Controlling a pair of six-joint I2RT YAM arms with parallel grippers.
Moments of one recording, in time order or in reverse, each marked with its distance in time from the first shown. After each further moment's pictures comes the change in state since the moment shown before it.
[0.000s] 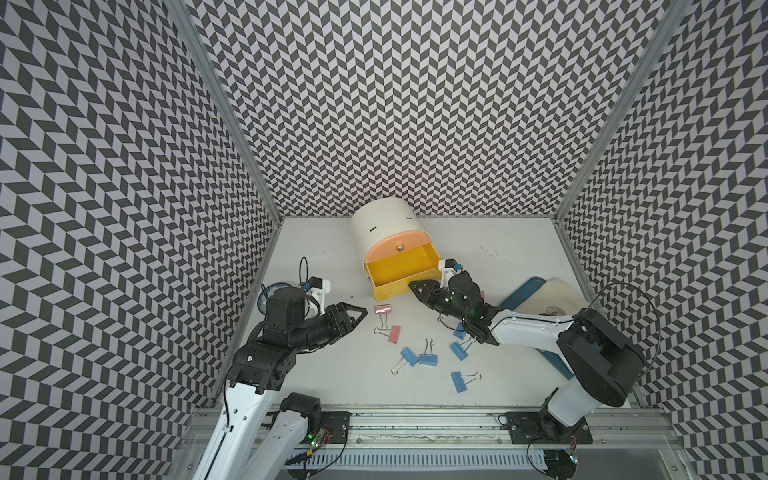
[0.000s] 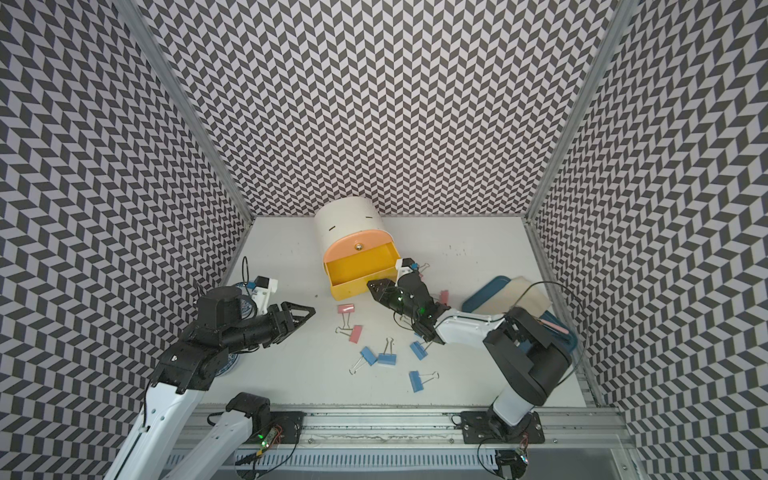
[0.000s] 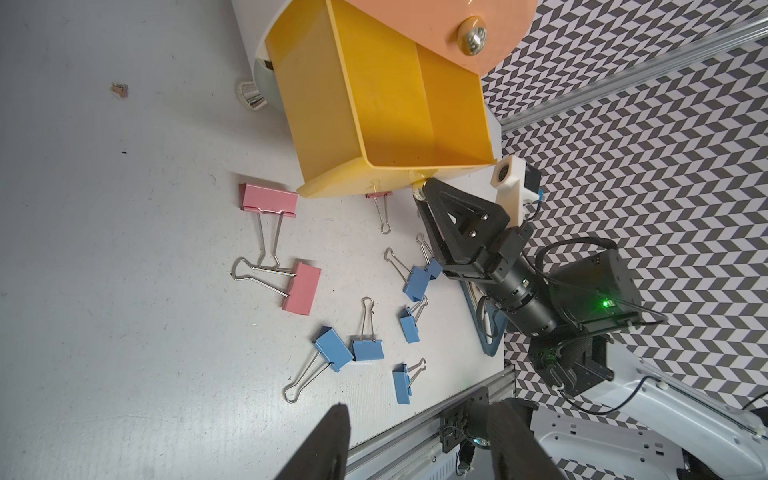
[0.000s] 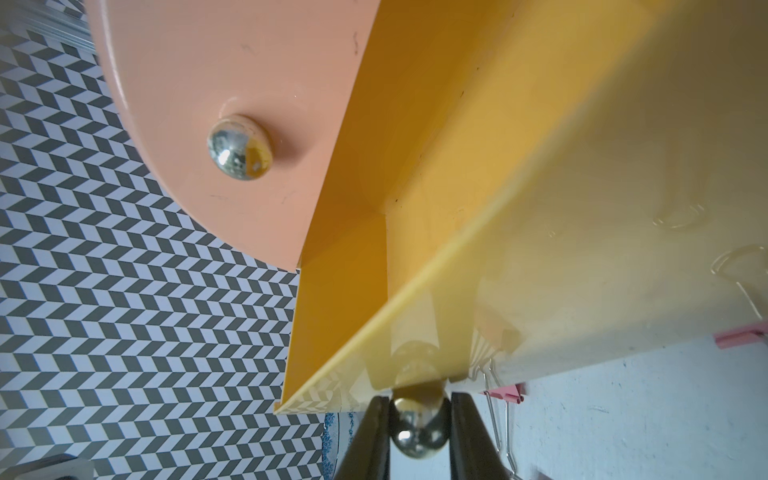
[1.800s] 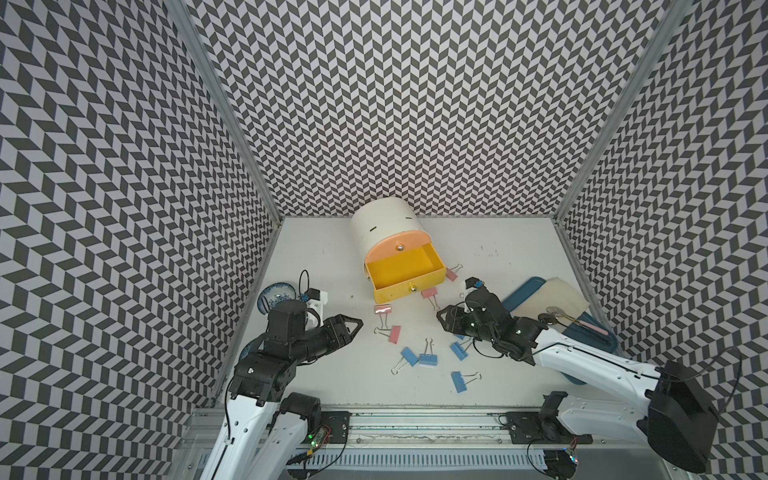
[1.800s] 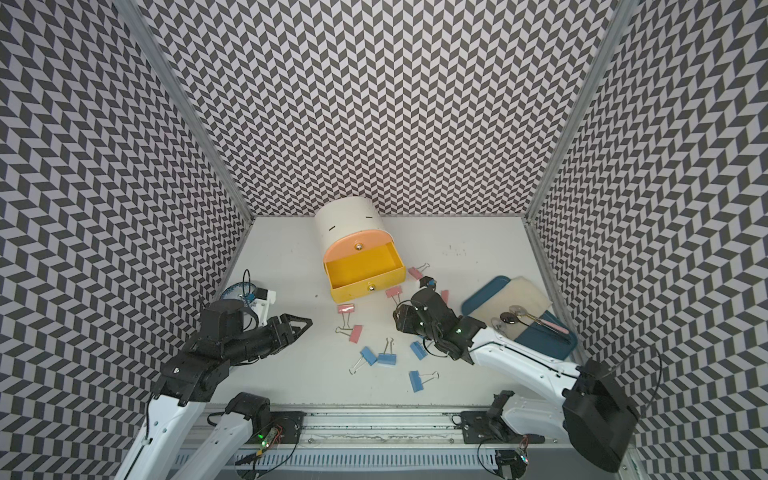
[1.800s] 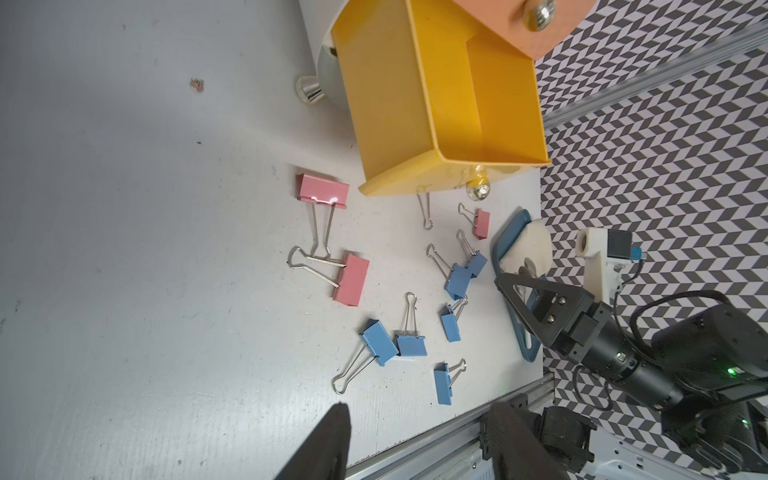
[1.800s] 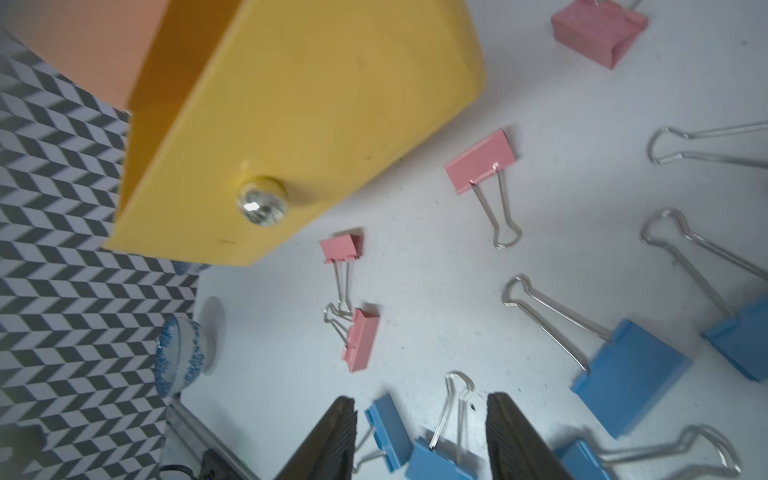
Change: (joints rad) left arm 0.000 -0.099 -0.122 -0.043 -0.077 0.047; right arm 0.058 -0.443 -0.088 -0.799 0.156 -0.266
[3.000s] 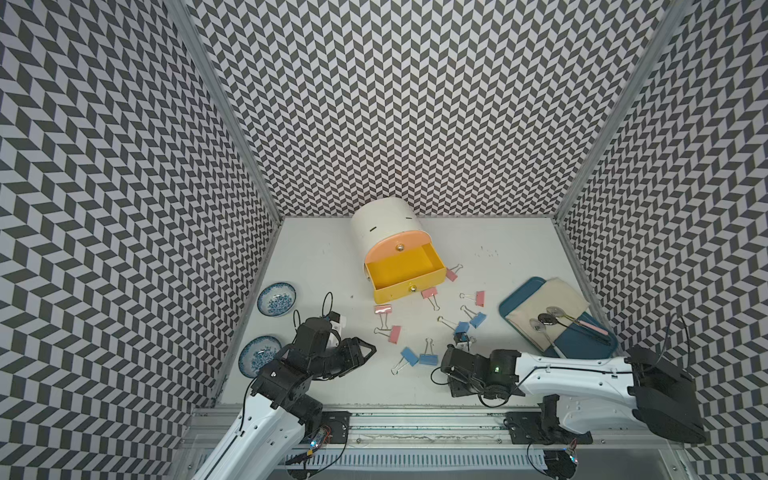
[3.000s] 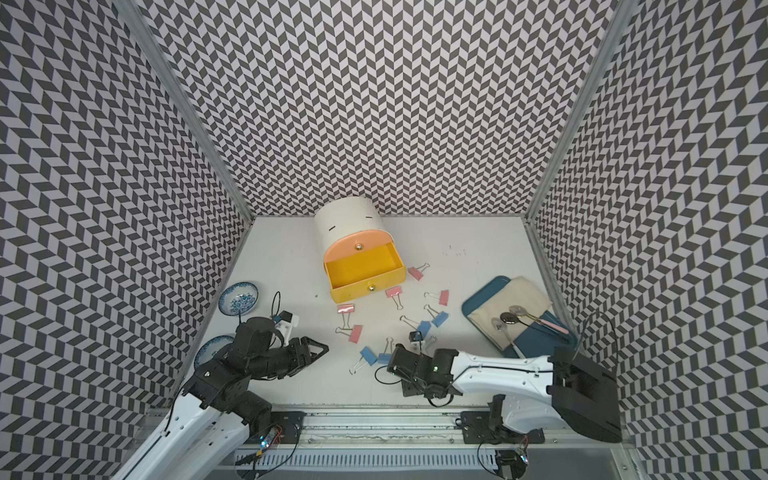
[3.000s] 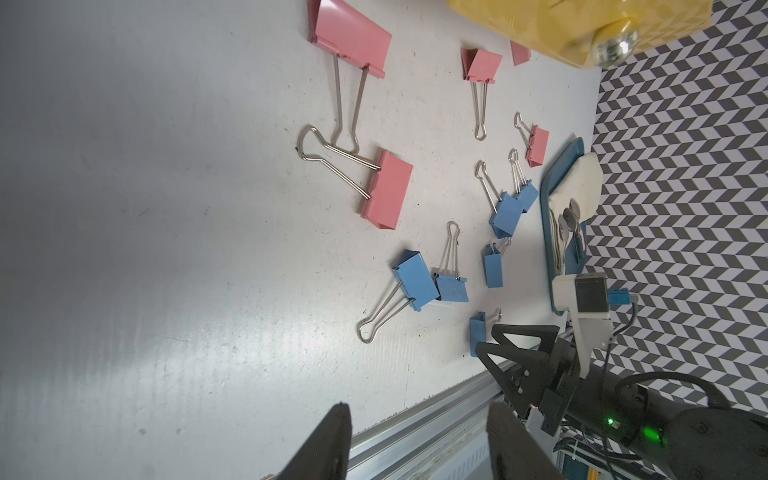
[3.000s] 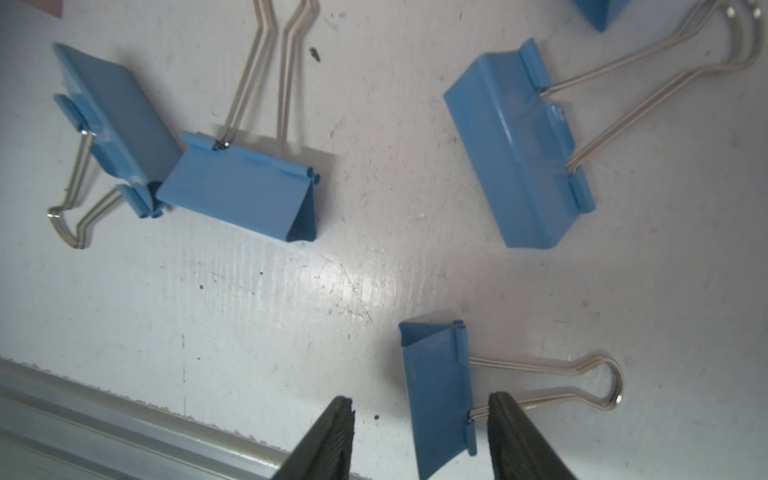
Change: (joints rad) left arm -0.243 -0.046 -0.246 0.120 -0.055 -0.160; right arm 0.410 0.112 -0.045 -0.373 0.124 0.183
